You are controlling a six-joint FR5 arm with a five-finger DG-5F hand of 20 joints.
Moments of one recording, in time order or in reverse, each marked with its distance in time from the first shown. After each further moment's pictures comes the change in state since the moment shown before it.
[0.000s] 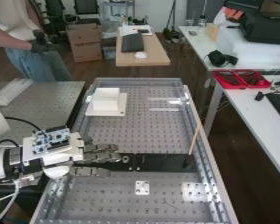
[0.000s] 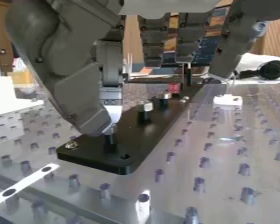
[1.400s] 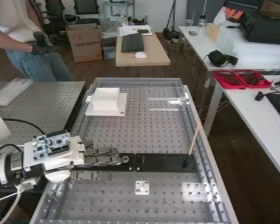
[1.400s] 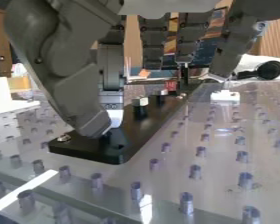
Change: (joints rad) arm -0.007 -0.024 -0.009 0.081 -0.007 0.060
